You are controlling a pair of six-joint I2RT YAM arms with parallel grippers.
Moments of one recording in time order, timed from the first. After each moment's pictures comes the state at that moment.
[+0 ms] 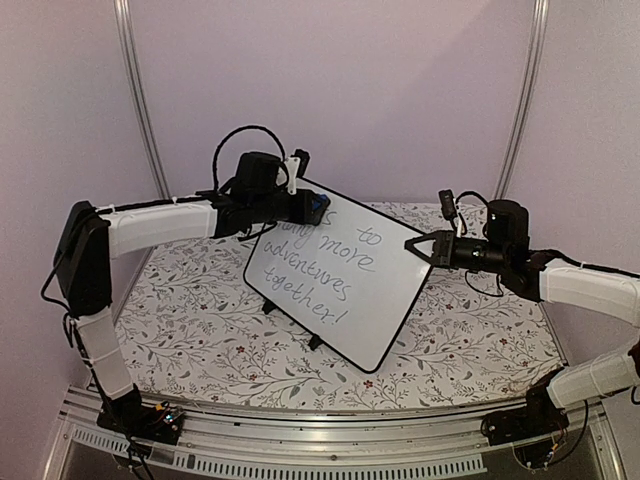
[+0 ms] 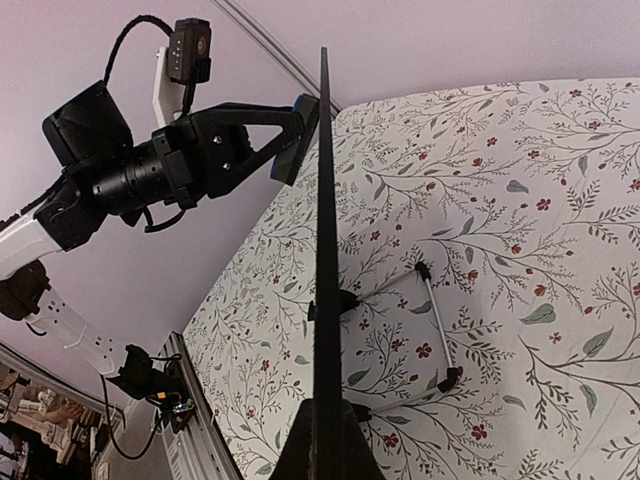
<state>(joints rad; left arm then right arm) -0.68 1.86 1.46 -0.01 0.07 -0.28 0.47 1.25 0.71 0.25 -0.58 0.56</state>
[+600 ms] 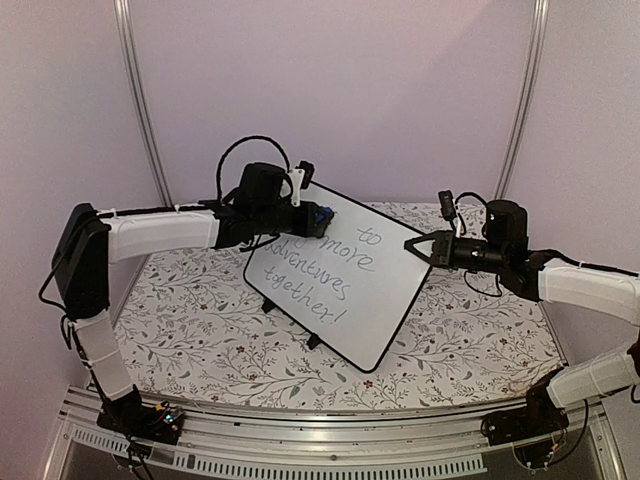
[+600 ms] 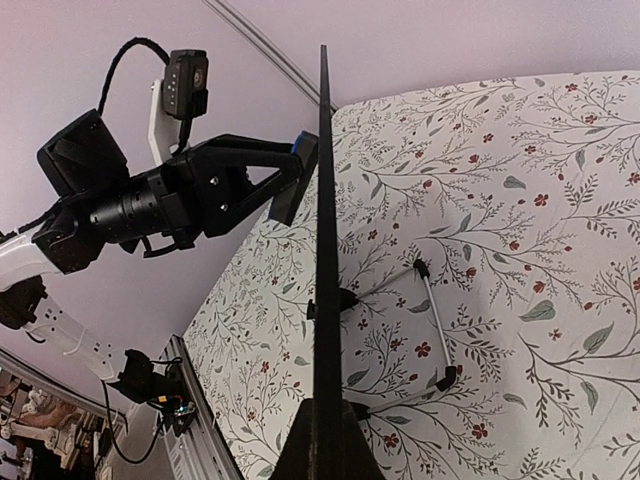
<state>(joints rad) -0.72 1.83 1.35 0.03 0.06 -0.30 0.47 1.26 0.71 0.25 -0.58 0.57</state>
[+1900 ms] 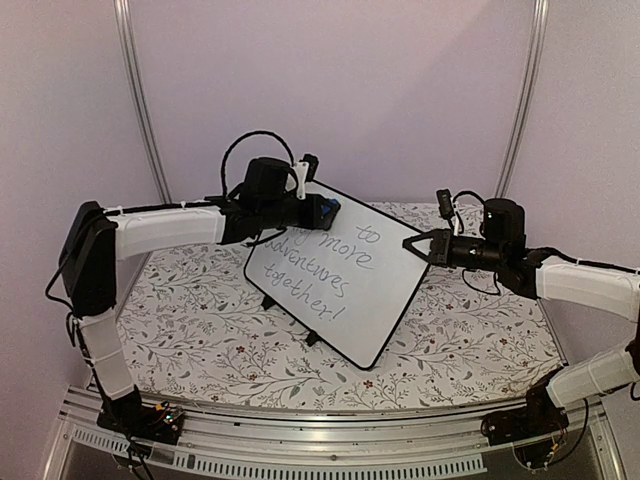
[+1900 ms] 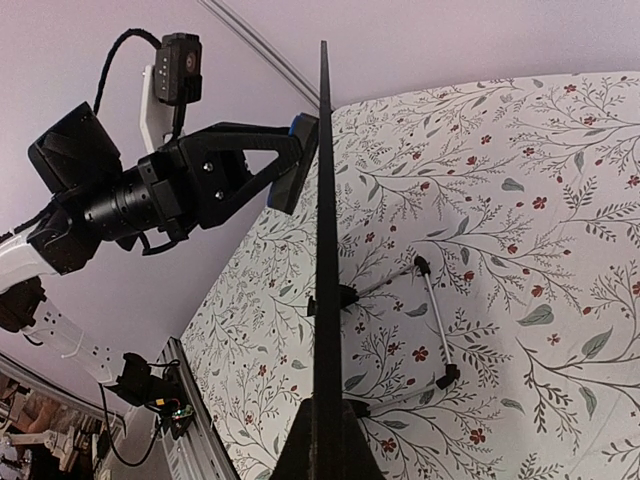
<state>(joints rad) -0.72 1.89 1.47 0.03 0.06 -0.32 0.48 1.28 0.73 0.25 -0.57 0.57</state>
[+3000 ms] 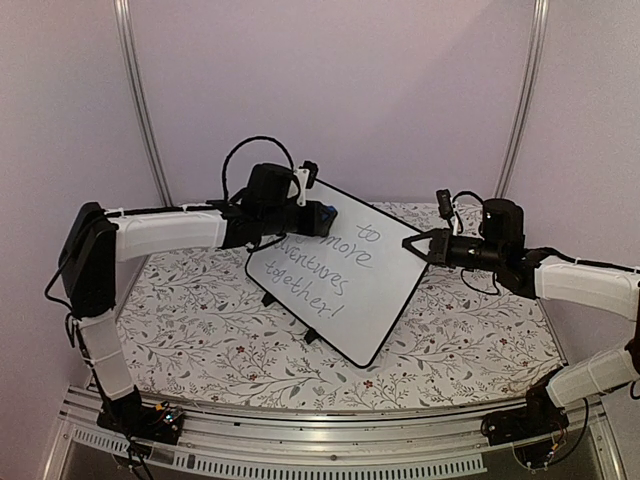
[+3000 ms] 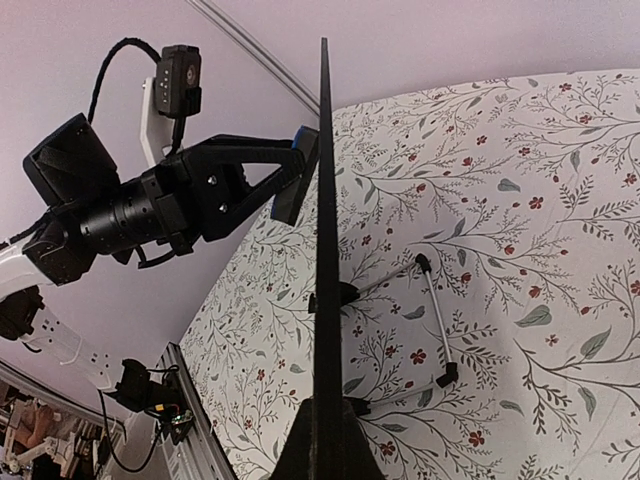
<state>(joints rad) -0.74 1.90 1.46 0.00 0.00 -0.32 0.48 1.29 0.73 0.26 -0.56 0.59</state>
